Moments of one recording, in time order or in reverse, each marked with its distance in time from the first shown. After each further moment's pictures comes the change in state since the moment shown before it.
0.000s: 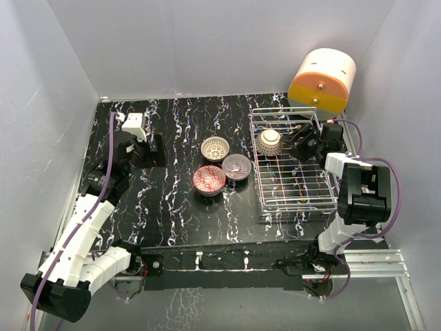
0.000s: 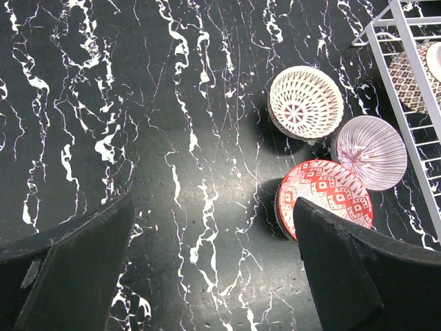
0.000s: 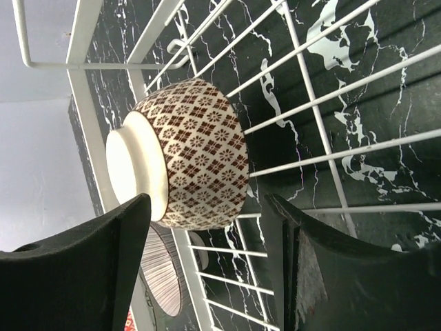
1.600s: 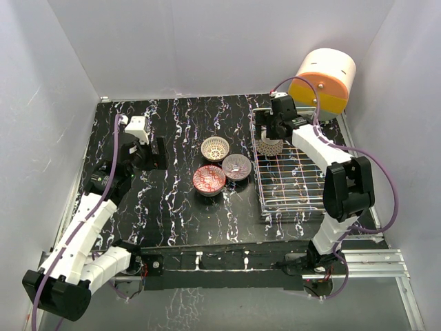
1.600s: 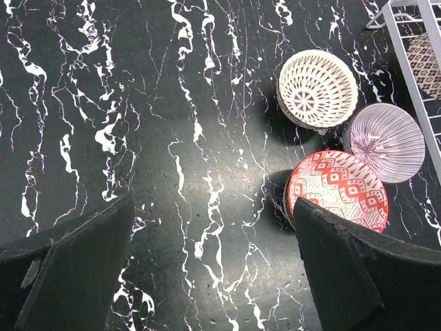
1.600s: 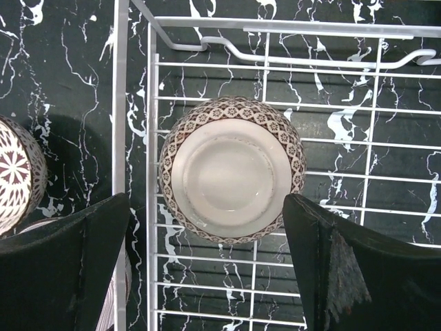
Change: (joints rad) left arm 0.000 0.005 -0.042 0.014 -0.004 0.011; right arm 0.419 0.062 0.510 -0.609 0.613 -0.639
